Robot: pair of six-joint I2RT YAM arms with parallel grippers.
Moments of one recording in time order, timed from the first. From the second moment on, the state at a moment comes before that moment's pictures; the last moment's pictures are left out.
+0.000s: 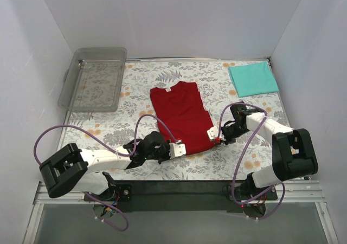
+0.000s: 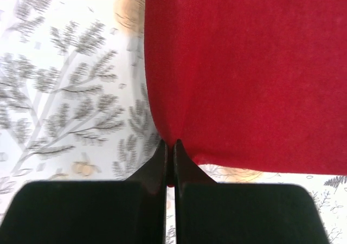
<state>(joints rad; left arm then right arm) -0.99 1.32 0.44 0.22 0.18 0.44 0.24 1.48 0.77 -0.79 -0.72 -1.73</state>
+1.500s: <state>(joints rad) -0.29 1.59 0.81 0.14 0.86 0.51 0.23 2.11 1.72 -1.04 -0.99 -1.14</state>
